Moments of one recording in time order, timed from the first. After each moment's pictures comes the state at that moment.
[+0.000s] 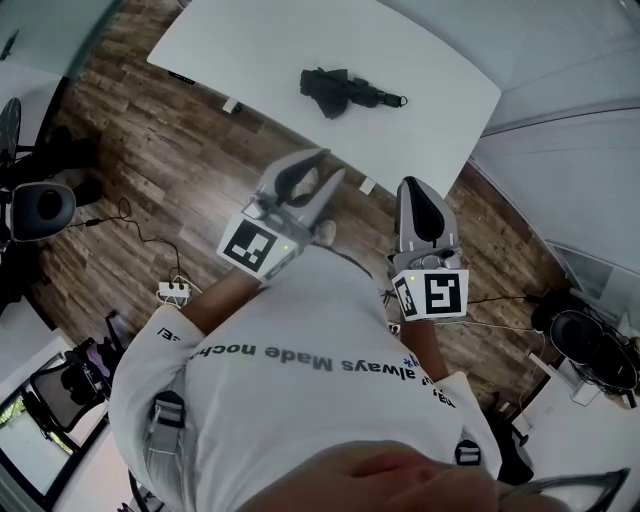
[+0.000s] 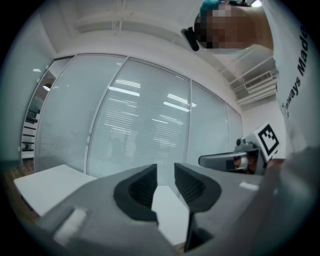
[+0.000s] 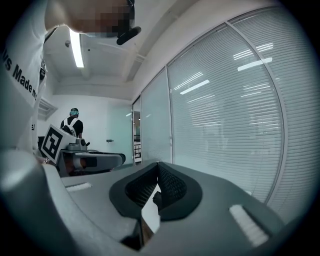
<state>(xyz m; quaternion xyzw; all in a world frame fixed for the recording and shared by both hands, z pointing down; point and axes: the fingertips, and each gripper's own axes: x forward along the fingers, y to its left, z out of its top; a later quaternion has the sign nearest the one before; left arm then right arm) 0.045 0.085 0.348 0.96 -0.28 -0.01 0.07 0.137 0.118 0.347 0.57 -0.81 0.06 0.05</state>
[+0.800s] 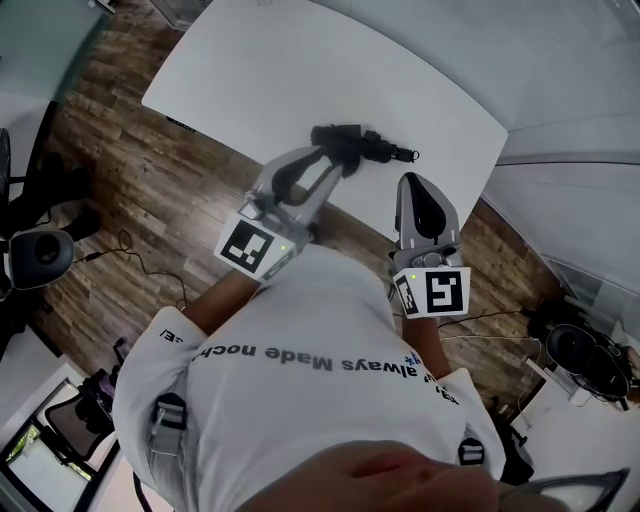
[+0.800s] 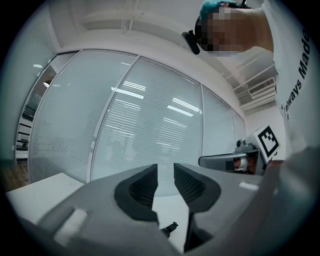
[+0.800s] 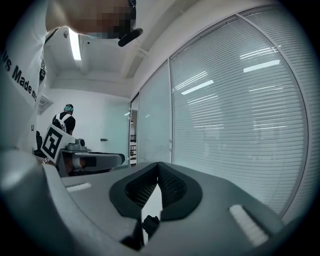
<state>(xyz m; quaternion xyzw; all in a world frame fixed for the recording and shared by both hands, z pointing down) -0.005 -0.138 0.342 0.96 -0.27 -0.04 0.07 0.088 -0.104 0.337 0.58 -0.81 0.04 0.06</state>
